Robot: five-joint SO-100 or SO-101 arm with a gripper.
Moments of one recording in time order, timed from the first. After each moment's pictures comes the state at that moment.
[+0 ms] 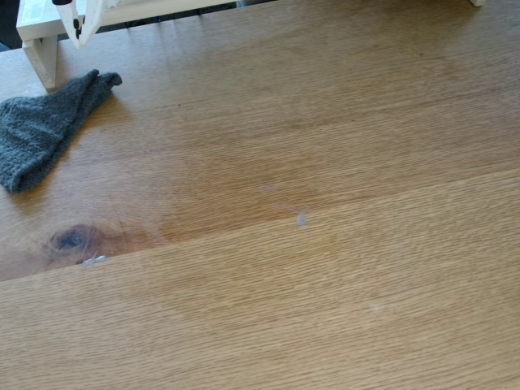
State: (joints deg) arm 20.4 189.2 186.4 72.9 0.2
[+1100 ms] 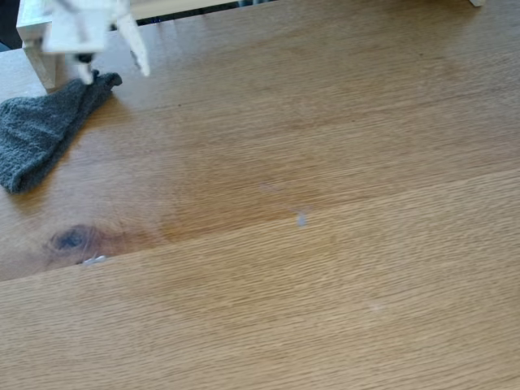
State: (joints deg) arm 22.1 123.0 152.3 44.5 -3.3
